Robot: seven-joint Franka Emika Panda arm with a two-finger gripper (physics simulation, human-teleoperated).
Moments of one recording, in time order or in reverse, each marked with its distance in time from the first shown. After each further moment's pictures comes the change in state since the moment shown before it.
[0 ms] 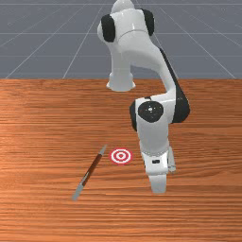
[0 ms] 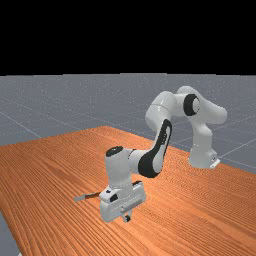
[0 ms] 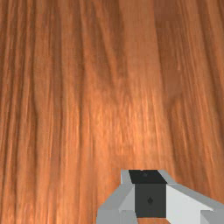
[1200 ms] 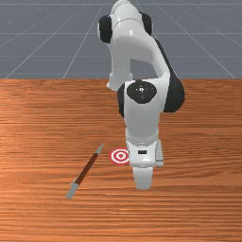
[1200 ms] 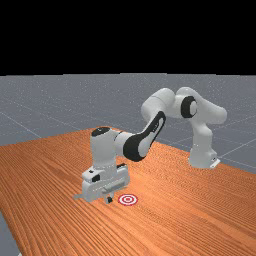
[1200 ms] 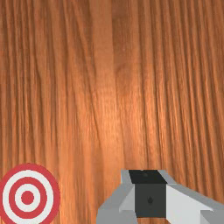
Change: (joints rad) arm -0.009 0.023 -0.071 0.253 -0.060 -0.220 0.000
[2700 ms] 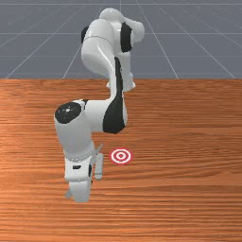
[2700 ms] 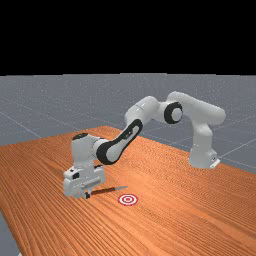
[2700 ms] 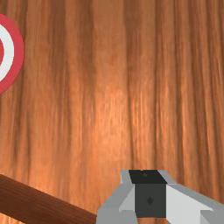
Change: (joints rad) arm -0.227 0.124 0.007 0.051 0.016 0.103 -0.305
